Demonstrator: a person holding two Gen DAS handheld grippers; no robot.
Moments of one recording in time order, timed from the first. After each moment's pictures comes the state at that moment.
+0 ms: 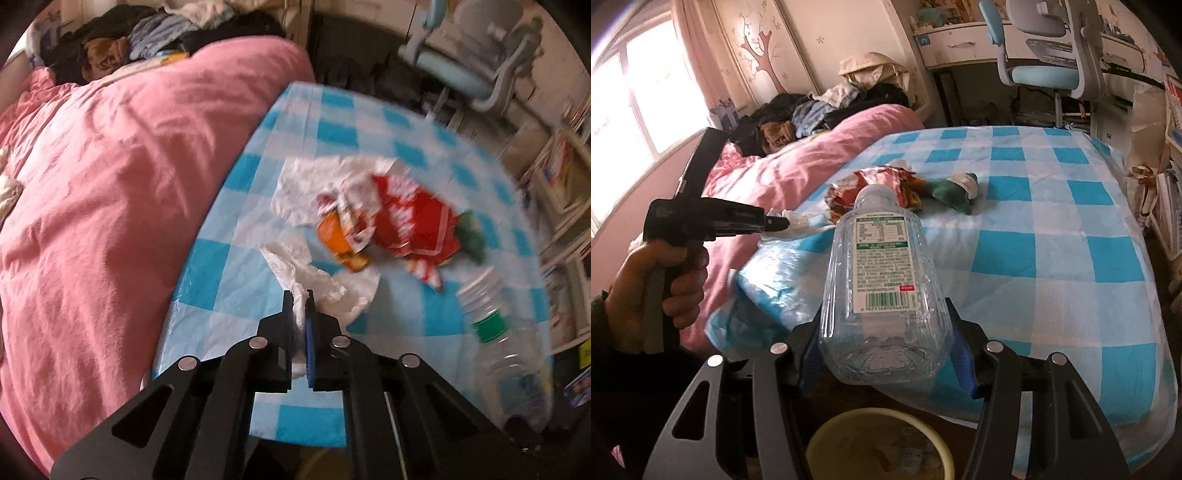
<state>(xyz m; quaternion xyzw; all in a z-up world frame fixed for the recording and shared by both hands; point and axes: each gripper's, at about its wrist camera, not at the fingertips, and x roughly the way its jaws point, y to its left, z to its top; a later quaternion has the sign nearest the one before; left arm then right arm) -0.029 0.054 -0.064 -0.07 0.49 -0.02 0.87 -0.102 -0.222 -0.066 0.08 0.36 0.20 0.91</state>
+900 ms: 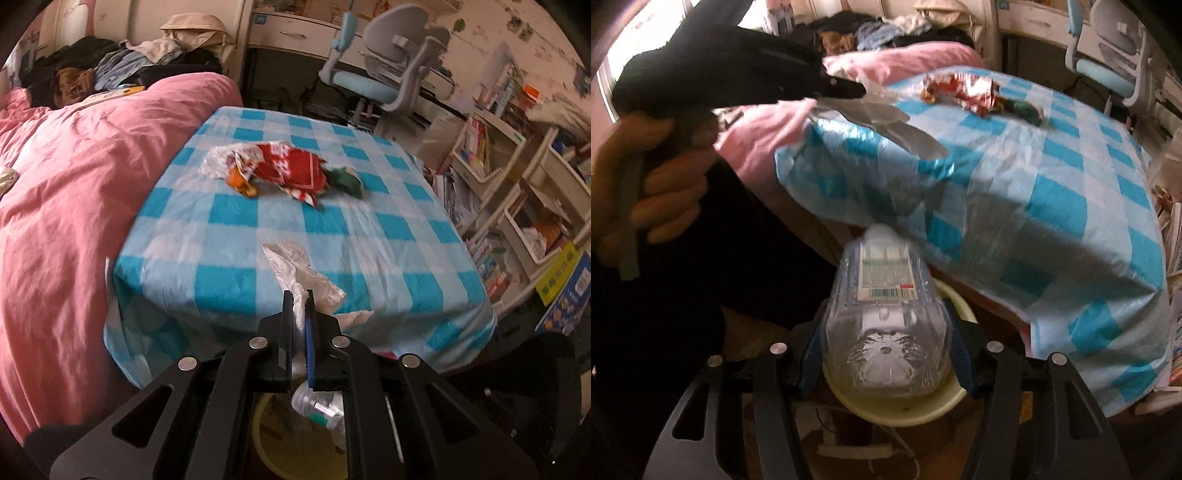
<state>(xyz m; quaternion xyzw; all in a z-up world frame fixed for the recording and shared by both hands) -0.189 0.011 -0.046 -0.06 0.43 -0.13 0.89 -0.212 -0.174 -0.106 -0.08 0.46 0.24 0.85</state>
